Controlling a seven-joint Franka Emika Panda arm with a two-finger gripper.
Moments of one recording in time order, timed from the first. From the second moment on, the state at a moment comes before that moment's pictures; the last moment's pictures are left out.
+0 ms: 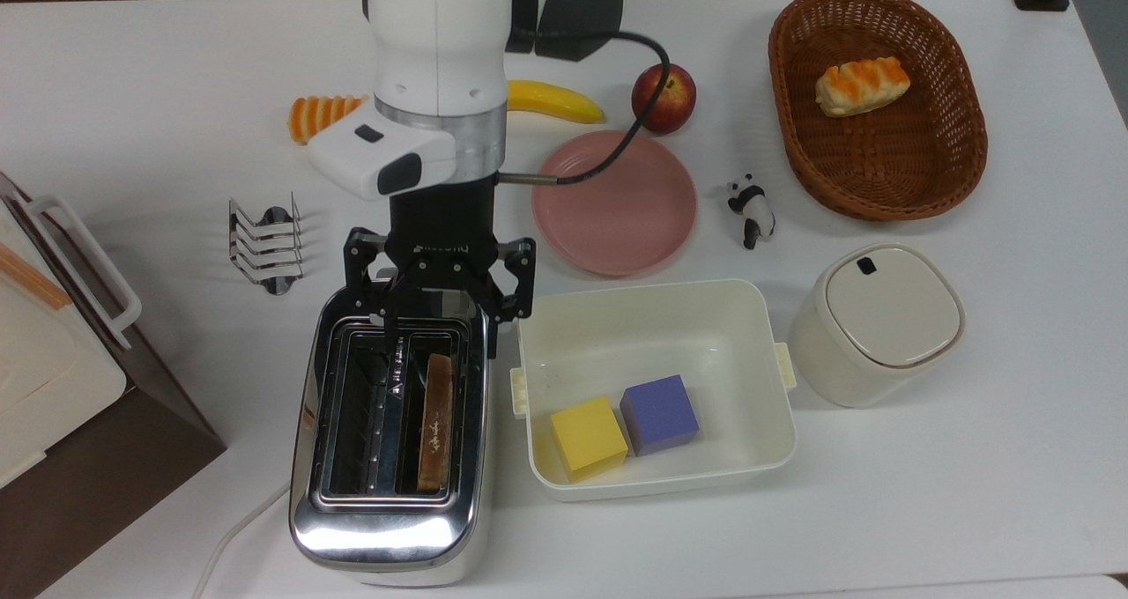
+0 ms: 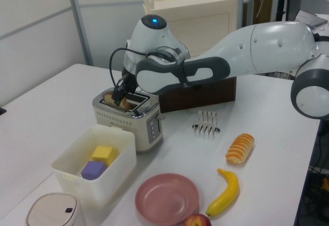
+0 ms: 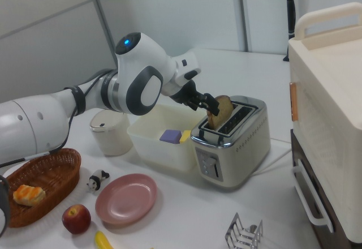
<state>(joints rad) 0.10 0.53 -0.11 -1.32 -0.06 2.41 0.06</state>
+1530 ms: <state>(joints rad) 0.10 0.29 -0.13 -1.25 0.07 2.11 0.06</state>
